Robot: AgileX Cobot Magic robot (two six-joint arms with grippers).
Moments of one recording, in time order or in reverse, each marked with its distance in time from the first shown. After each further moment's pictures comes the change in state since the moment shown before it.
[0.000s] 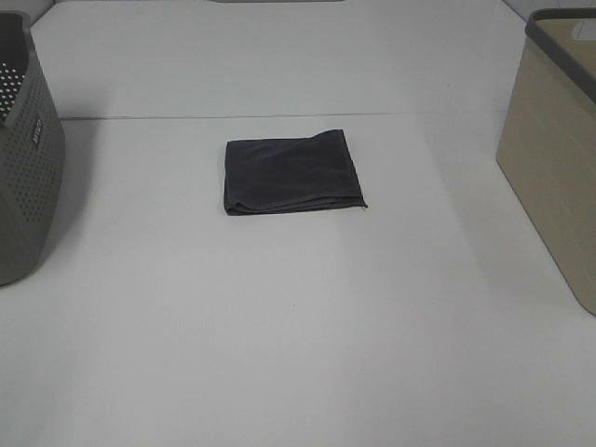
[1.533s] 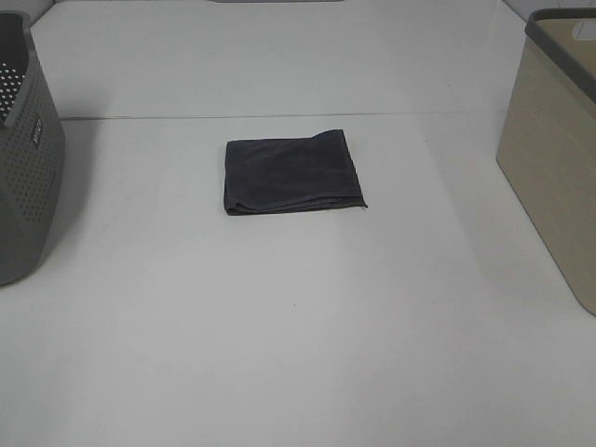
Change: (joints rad) left arm 0.000 0.000 0.000 0.000 0.000 0.000; right arm 0.000 0.000 0.000 0.000 0.000 0.000
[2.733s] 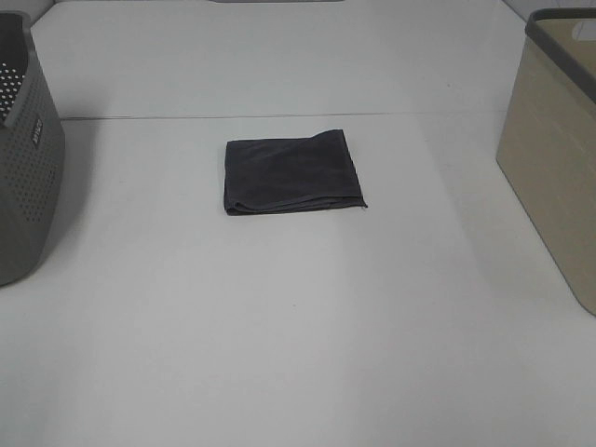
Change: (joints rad) left arm 0.000 0.000 0.000 0.000 0.000 0.000; right arm 0.000 0.531 -0.488 0.007 0.122 -0.018
